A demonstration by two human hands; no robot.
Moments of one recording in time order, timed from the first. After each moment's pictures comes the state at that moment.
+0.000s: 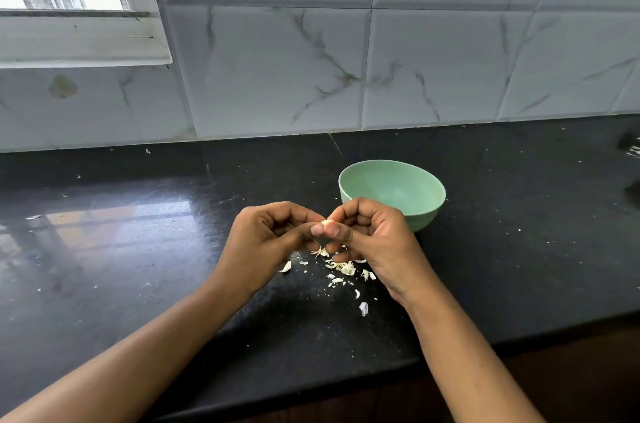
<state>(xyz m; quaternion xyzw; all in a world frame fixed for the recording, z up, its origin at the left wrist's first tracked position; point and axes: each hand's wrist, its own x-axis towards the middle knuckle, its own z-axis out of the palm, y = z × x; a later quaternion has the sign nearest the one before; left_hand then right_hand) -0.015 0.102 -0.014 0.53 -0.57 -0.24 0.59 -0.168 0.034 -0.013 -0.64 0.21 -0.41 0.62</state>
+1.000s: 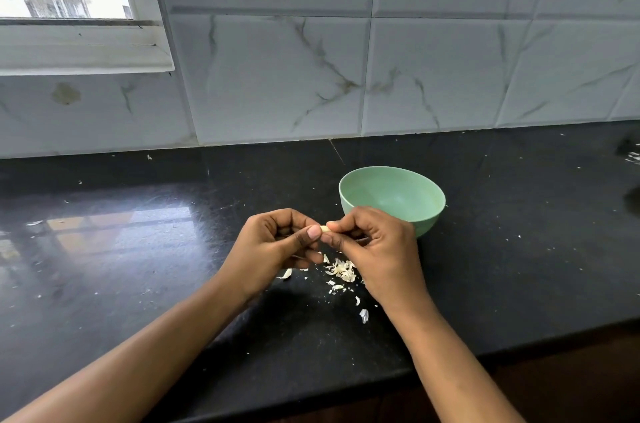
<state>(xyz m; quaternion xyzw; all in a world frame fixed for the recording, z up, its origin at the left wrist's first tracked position) -0.014 0.096 -0.015 0.51 -0.50 -0.39 0.58 -0.161 0.029 -0.029 -0.75 0.23 -0.54 0.31</state>
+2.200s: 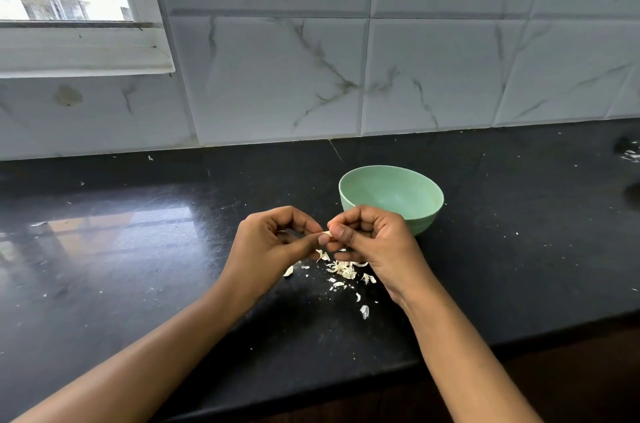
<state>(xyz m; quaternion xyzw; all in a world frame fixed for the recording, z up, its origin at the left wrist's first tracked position) -0.016 0.098 -0.019 0.55 -0.56 -0.23 0.58 -0.167 0.032 -0.017 -0.62 0.24 -0.42 0.62</state>
